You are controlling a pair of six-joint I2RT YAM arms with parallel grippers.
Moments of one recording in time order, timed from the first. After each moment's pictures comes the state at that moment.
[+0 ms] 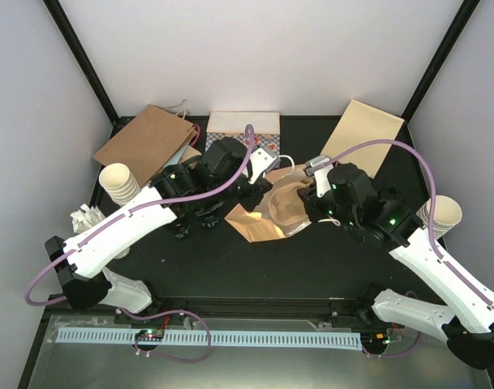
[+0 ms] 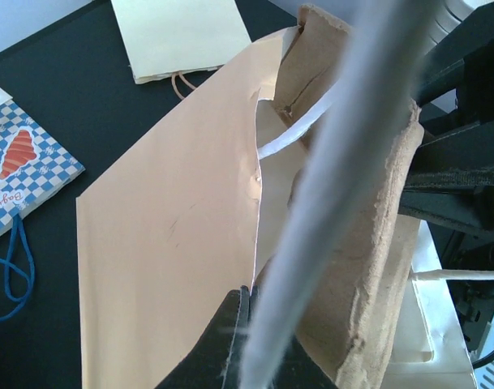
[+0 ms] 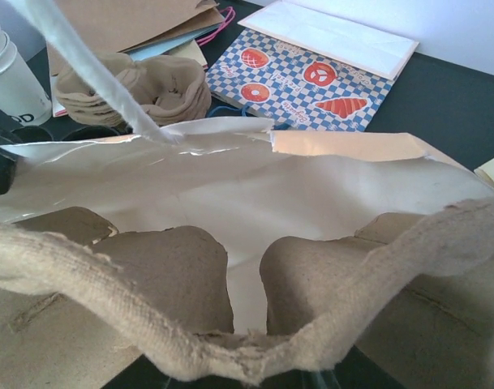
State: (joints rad) left arm -0.92 1.40 1.56 -0.81 0.07 -0.12; right arm 0.75 0.98 1.15 -0.79 0.10 0.16
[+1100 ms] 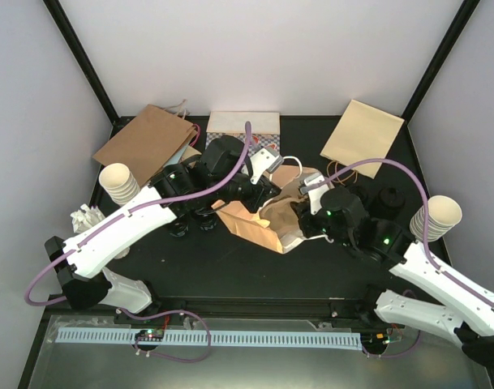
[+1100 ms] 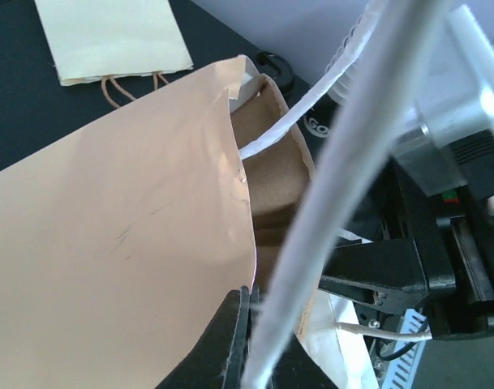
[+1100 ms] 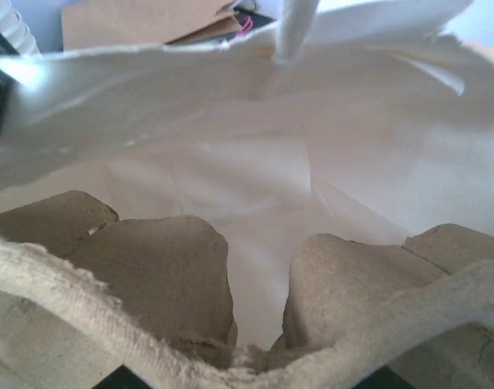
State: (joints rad) left arm -0.92 1.40 1.57 -0.78 0.23 -0.21; right arm 0.91 0.90 0.96 -0.64 0.23 0.20
